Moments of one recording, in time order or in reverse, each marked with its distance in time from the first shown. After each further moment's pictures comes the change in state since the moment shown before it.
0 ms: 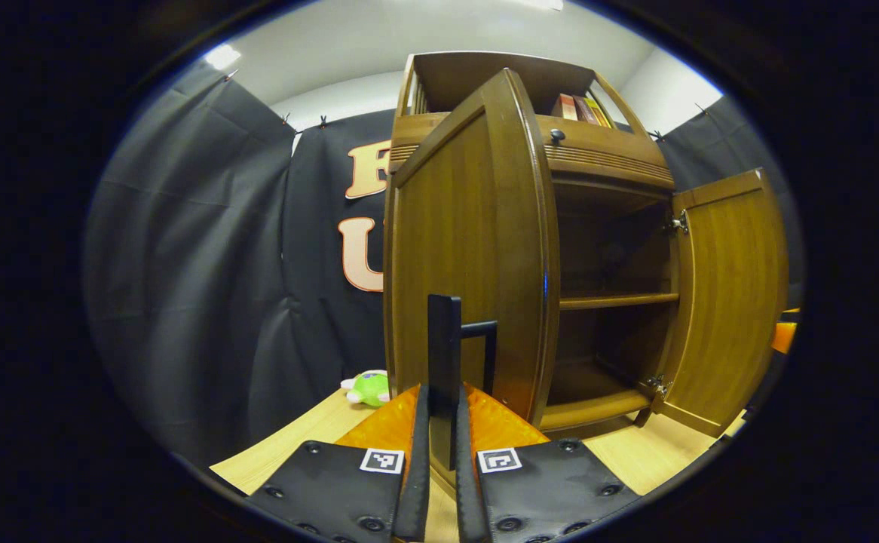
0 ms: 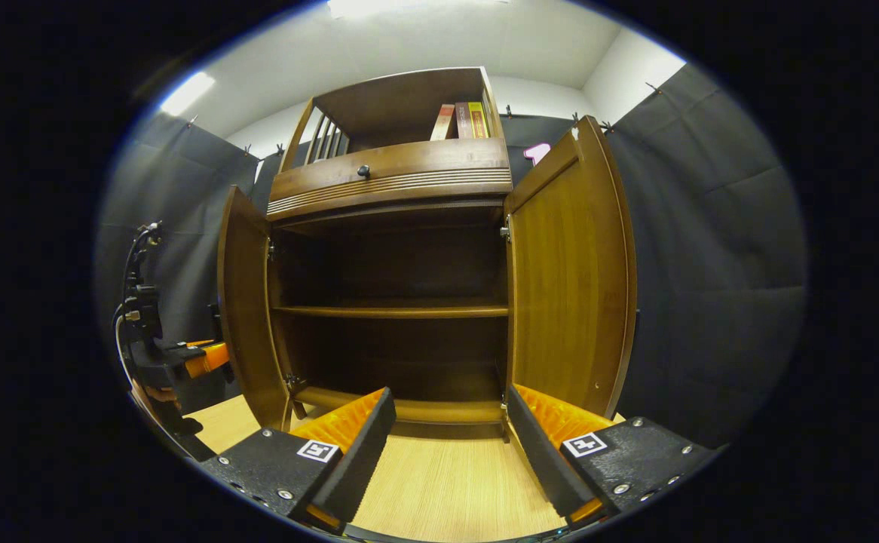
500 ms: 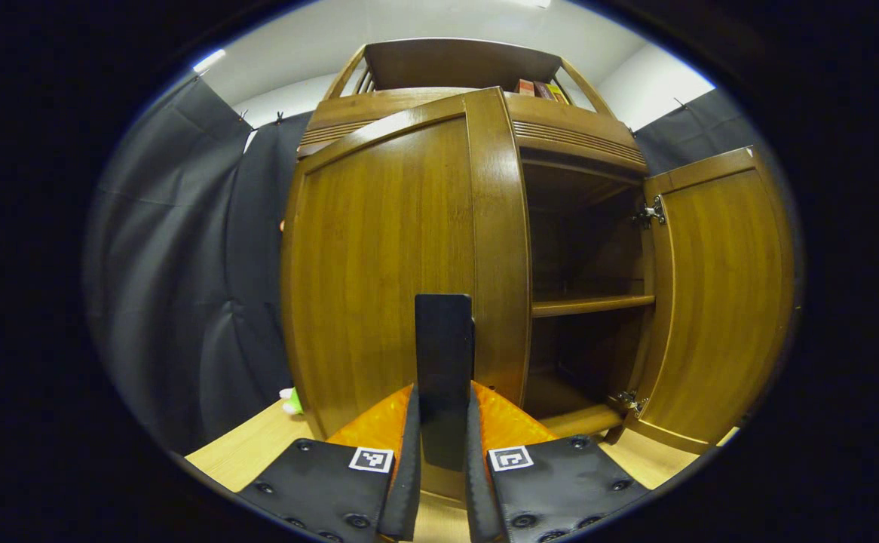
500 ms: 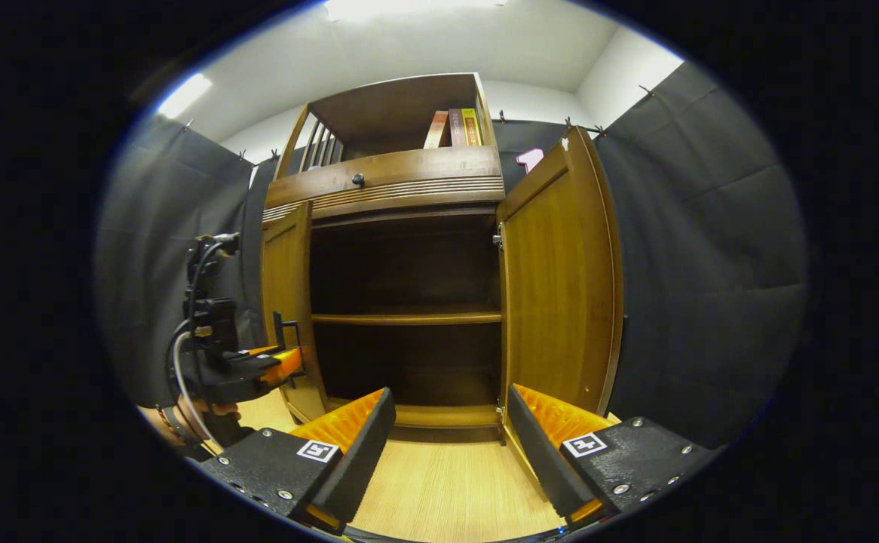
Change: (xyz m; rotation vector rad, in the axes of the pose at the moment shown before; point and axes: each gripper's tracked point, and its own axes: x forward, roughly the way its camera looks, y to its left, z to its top) left arm 0.064 -0.093 -0.008 0.035 -0.007 -0.121; right arm 0.000 -0.002 0.006 0.014 -0.011 -0.020
